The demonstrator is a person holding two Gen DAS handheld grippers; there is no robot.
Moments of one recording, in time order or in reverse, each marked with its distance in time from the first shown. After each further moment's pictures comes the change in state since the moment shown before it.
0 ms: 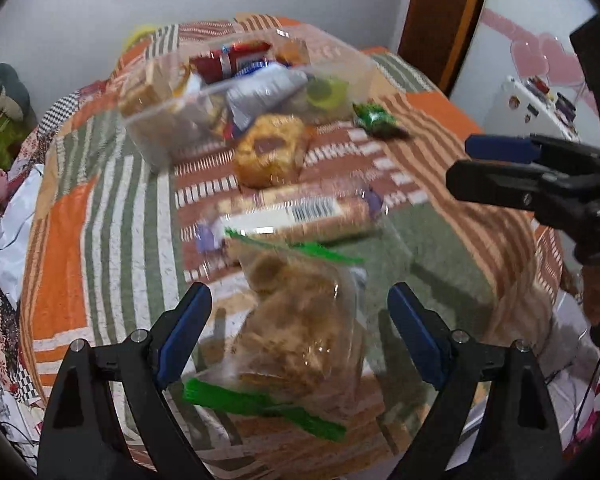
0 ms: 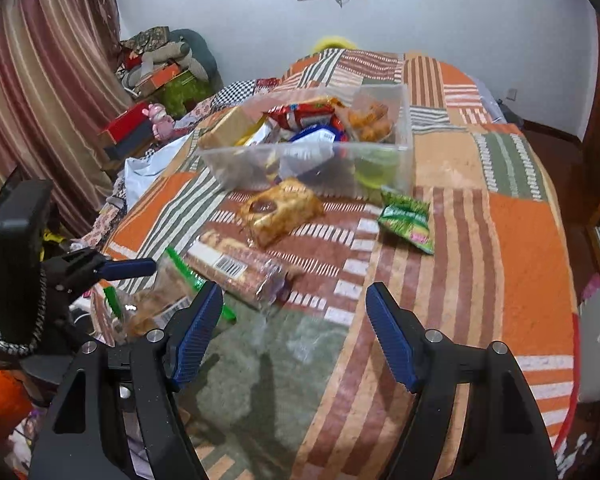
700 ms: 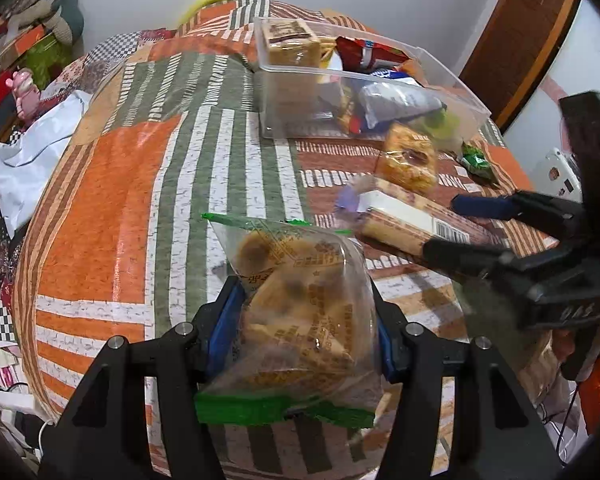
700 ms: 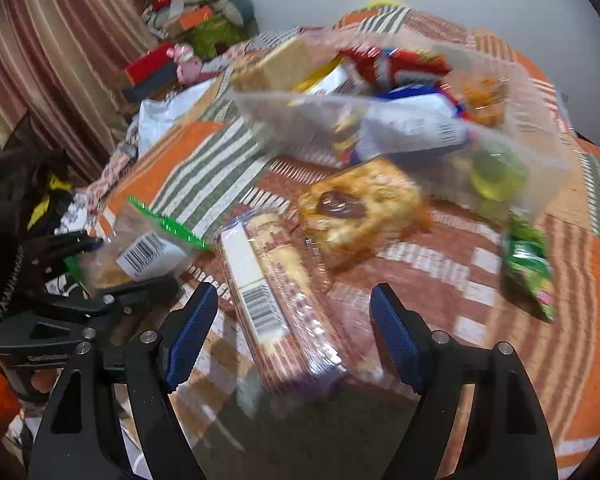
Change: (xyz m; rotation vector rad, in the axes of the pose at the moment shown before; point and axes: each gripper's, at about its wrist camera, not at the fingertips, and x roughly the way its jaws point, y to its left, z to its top) left arm 0.007 0.099 -0.015 -0.282 -0.028 0.013; right arm 0.102 0.051 0.023 -0.149 0.195 0.086
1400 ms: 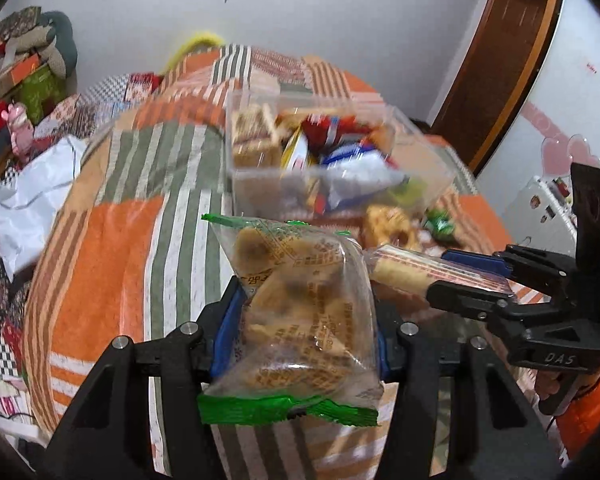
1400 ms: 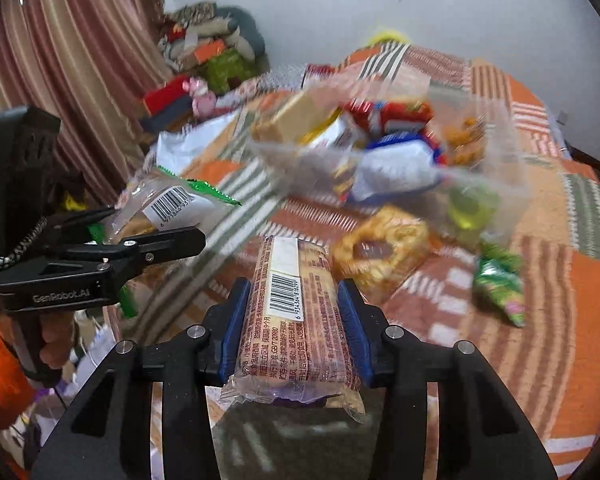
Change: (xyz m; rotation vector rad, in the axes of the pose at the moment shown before) left arm -0.037 -0.024 0.044 0.029 -0.155 -0.046; right arm -0.070 -0.013 -0.005 0.025 -0.197 0.009
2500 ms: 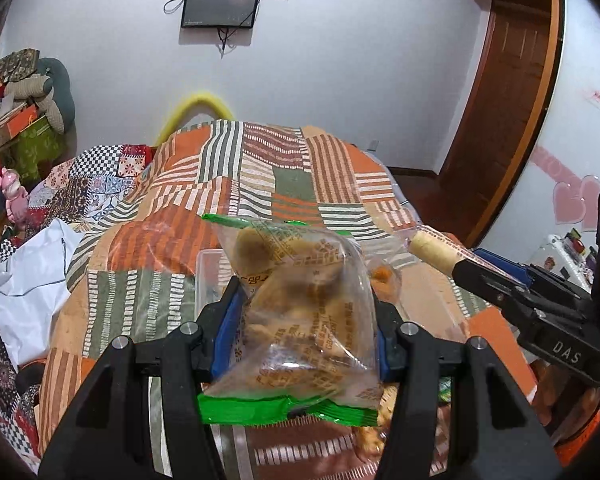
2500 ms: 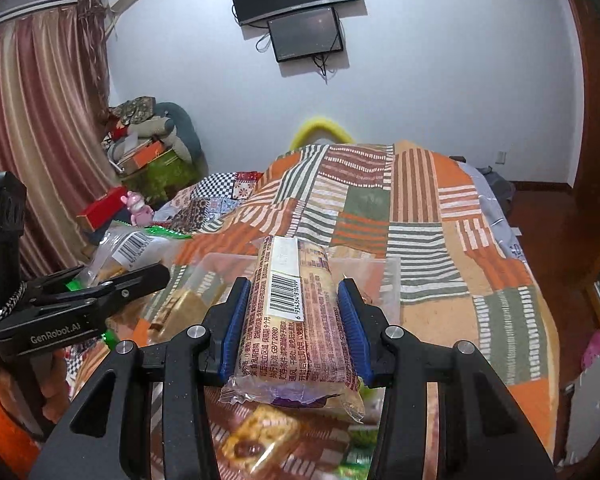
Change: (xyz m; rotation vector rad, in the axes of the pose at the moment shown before) left arm 0.041 -0.022 0.145 0.024 -0.160 0.043; right arm -0.014 -0.070 0.106 0.120 -0.275 -0.175
